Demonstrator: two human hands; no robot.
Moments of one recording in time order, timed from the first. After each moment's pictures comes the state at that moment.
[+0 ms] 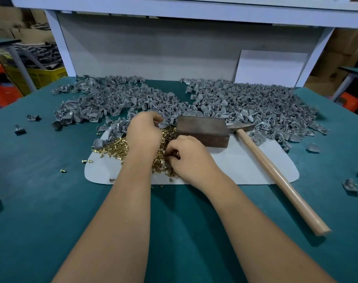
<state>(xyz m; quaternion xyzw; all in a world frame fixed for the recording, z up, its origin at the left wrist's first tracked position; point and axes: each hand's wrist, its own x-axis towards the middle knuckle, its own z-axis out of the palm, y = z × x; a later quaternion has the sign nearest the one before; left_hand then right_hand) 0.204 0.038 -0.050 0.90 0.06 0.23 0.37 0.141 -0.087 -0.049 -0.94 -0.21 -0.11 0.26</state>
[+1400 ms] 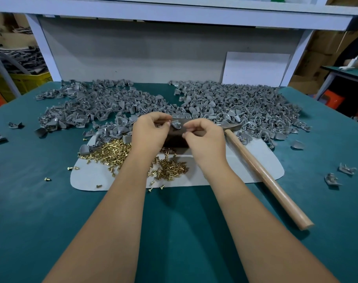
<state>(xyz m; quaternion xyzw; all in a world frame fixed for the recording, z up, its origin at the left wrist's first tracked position) 0.195 0.009 -0.042 0.81 -0.03 0.18 0.56 0.152 -0.119 -0.037 -0.77 0.00 -0.21 0.61</state>
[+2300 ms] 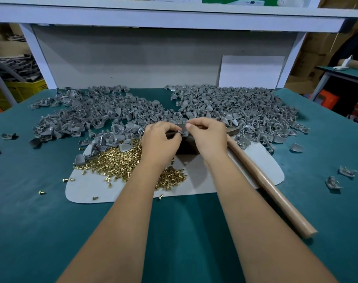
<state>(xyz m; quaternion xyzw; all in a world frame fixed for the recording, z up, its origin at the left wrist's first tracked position) 0.194 -0.013 -0.045 0.87 -0.07 0.19 0.45 0.190 -0.134 -0.031 -0.81 0.06 -0.21 0.55</state>
